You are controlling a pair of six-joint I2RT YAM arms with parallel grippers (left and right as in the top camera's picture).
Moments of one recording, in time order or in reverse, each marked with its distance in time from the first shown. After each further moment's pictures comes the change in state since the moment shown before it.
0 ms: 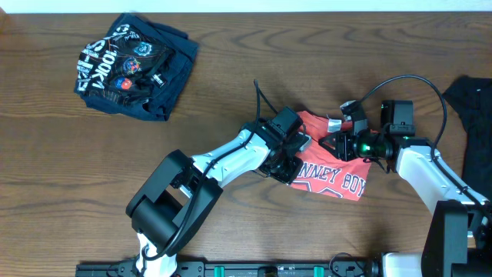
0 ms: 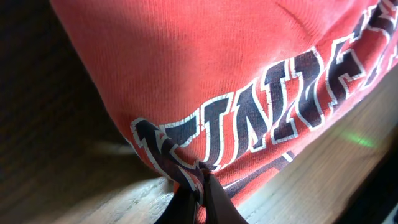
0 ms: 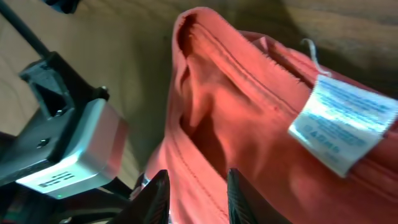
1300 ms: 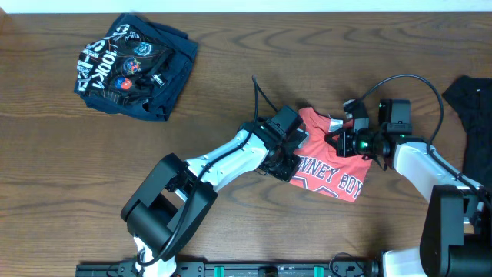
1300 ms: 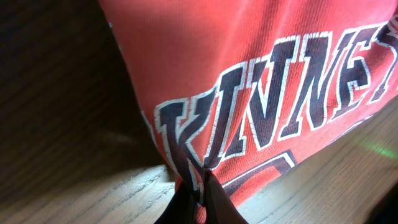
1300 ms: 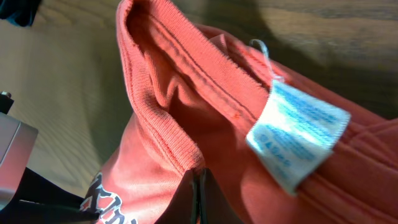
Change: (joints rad) left arm 0.000 -0.032 0.000 -0.012 -0.095 0.000; right arm -0.013 0.073 0.000 0.087 0.077 0.074
